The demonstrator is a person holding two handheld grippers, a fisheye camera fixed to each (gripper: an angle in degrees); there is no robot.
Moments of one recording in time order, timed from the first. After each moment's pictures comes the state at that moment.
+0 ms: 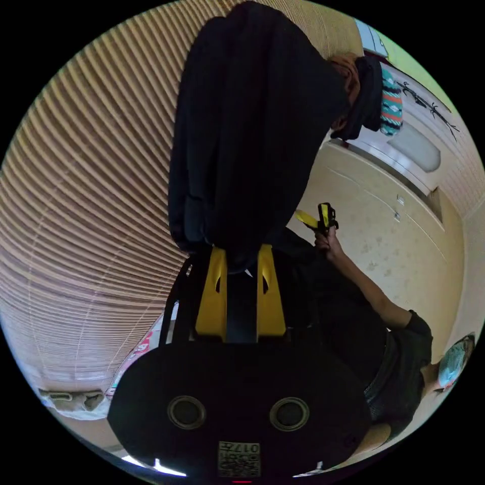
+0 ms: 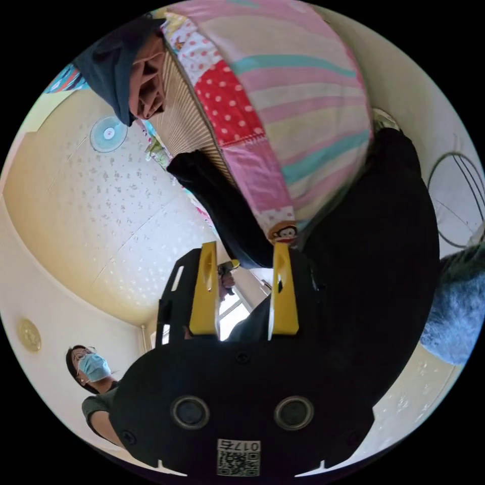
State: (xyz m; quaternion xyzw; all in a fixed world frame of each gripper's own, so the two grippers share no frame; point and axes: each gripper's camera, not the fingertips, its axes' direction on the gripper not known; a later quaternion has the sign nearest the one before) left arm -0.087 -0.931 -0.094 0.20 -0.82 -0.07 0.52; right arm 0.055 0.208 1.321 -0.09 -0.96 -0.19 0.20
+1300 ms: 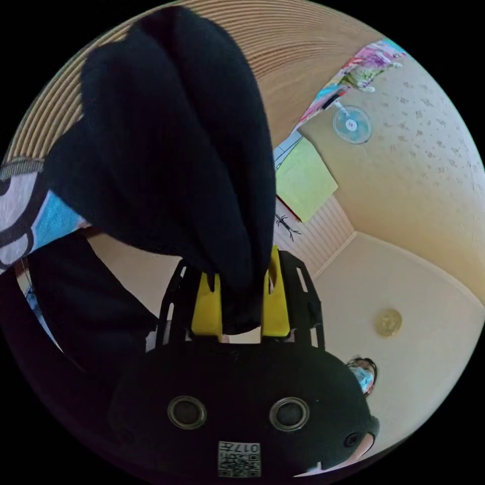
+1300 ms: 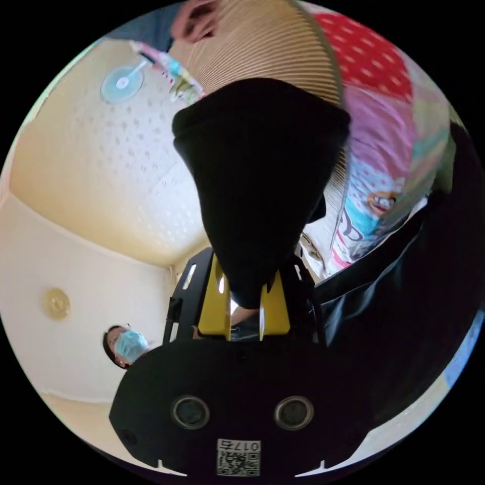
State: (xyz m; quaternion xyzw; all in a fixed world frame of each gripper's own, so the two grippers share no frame) left arm -0.115 -0.808 -0.153 0.42 -0.39 0.24 0.79; right arm 0.195 0.334 1.275 -0.09 -0.92 -0.38 0.10
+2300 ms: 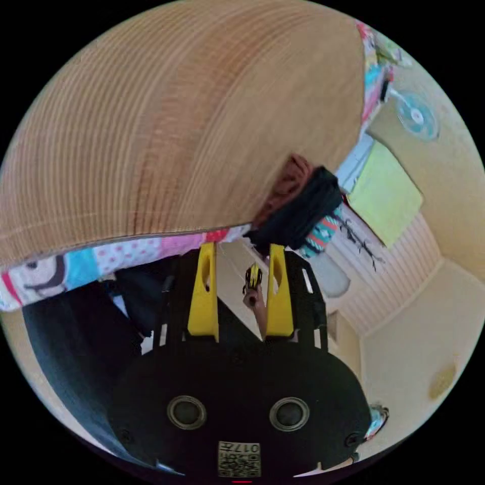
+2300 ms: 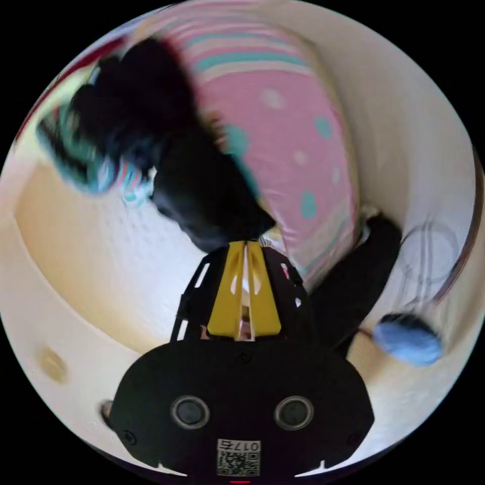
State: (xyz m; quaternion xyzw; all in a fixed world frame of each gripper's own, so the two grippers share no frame) left arm -0.166 -0.871 -0.043 0.55 -0.53 0.10 0.63; right arm 0.206 -0.007 1.487 -0.13 -0.98 -0.07 0.17
